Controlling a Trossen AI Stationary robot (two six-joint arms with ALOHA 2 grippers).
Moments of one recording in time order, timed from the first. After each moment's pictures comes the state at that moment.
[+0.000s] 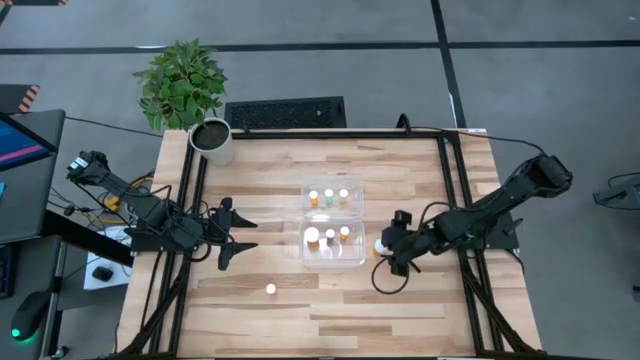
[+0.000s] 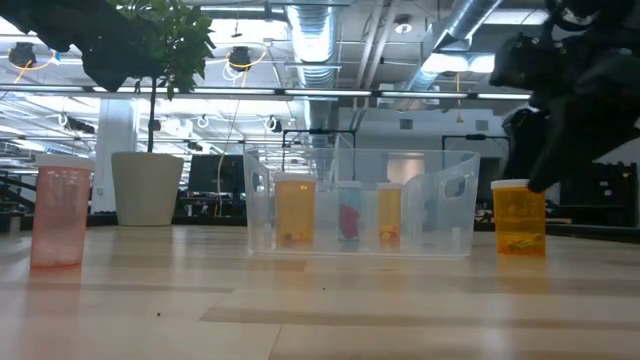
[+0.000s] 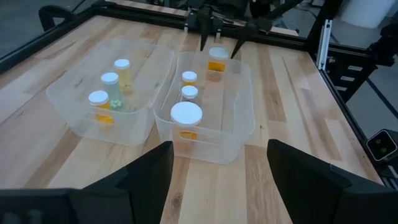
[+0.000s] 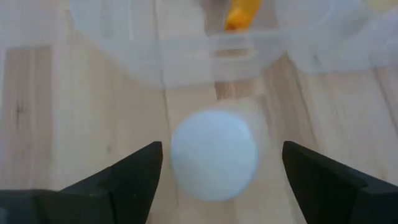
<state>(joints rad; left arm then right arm) -0.54 0.67 0.44 -0.22 -0.54 -0.42 0.41 1.28 0.61 -0.37 0.34 0.47</state>
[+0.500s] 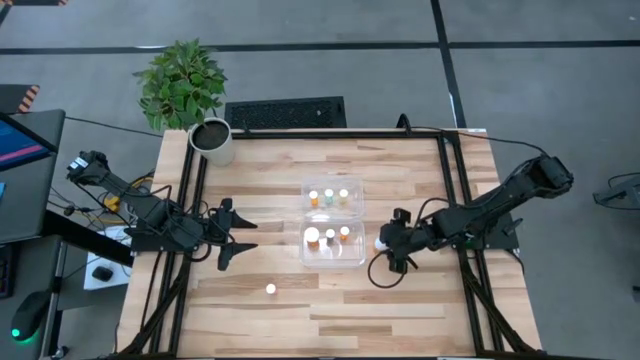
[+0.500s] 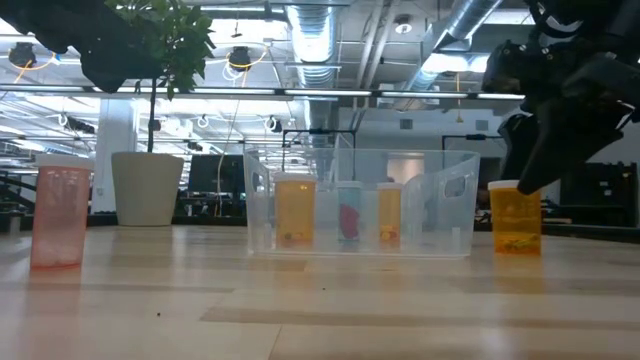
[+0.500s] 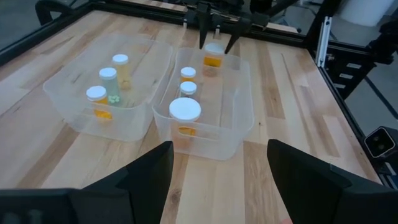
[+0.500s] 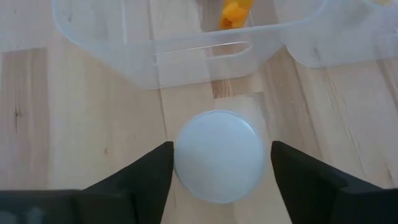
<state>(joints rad) -0.54 0.67 0.44 -0.23 -0.53 -0.43 0.36 1.27 0.61 -0.36 0.29 0.46</state>
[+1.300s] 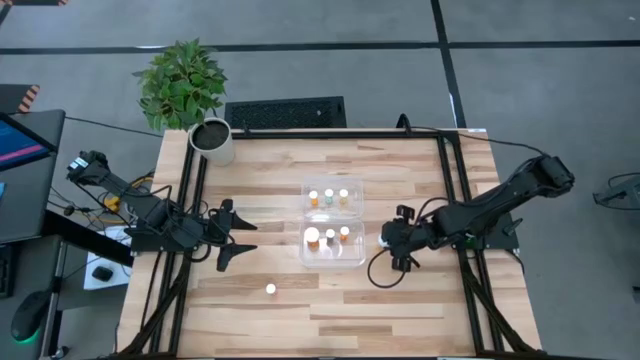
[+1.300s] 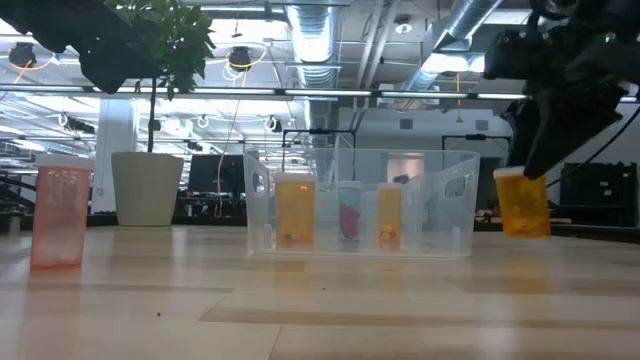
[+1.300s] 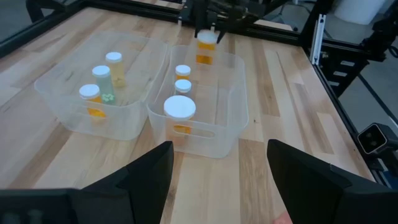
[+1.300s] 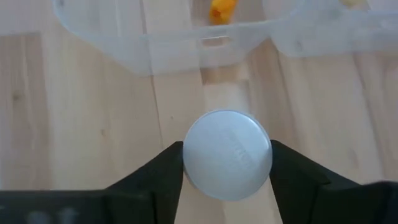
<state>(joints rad) -0.54 0.67 0.44 -0.23 -0.50 -0.43 0.36 1.26 0.71 -0.56 0.28 0.46</state>
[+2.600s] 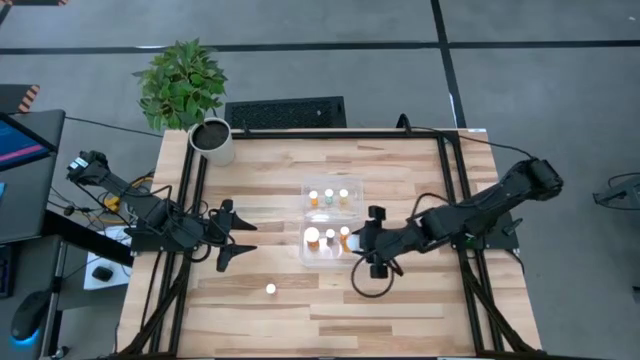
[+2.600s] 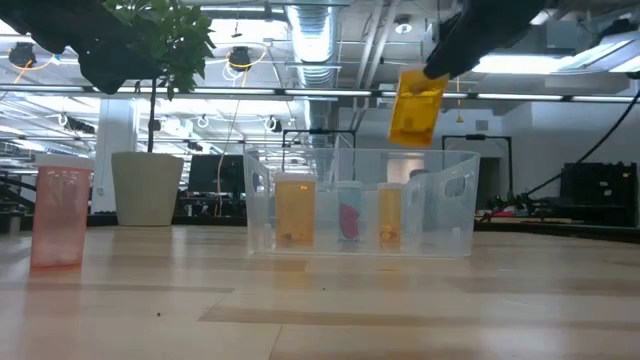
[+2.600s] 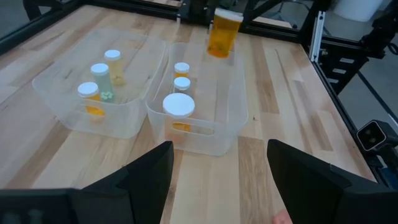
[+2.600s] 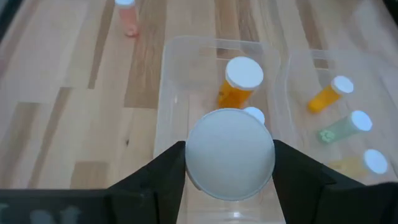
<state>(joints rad) -0.54 0.67 0.44 -0.24 -0.50 -0.43 0.38 1.40 0.97 -0.36 0.36 0.20</state>
